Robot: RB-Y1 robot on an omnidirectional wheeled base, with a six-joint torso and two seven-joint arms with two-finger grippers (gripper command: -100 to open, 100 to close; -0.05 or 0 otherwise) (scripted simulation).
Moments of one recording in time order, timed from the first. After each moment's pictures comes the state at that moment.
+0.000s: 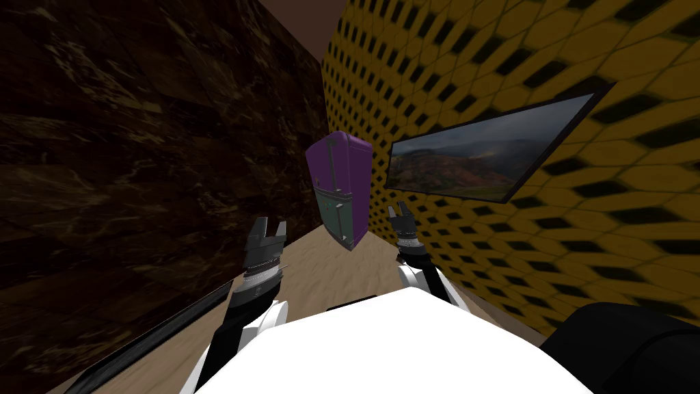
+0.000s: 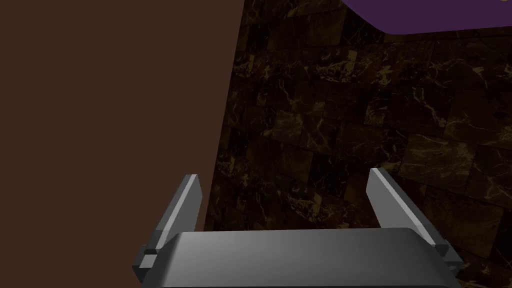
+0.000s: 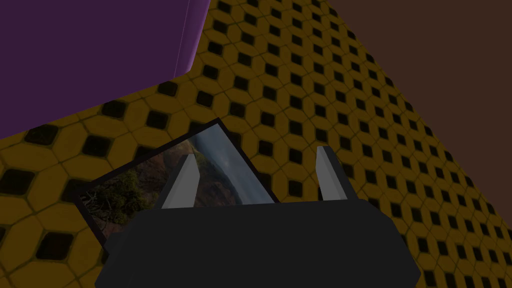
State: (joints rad) left arm 0.54 0.01 -0.04 -2.34 -0.05 -0.51 -0.07; right arm 0.47 -0.02 0.01 -2.26 0.05 -0.55 -0.15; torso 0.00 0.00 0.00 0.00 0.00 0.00
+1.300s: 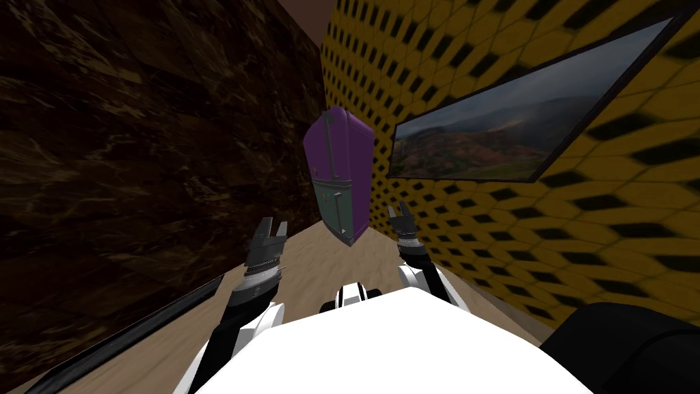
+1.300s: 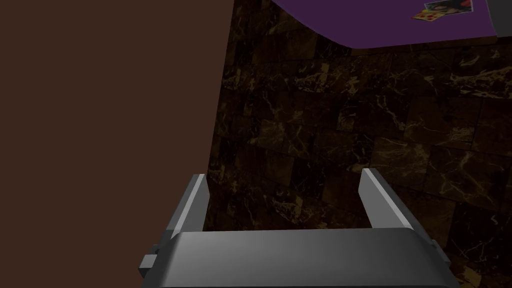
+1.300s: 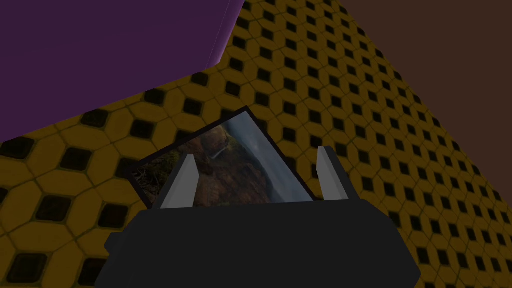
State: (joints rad) left arm 0.54 0.07 -0.04 -2.34 -0.04 -0.49 -0.07; right arm 0.47 -0.02 0.01 -2.26 0.05 -0.55 -0.15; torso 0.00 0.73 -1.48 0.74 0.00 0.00
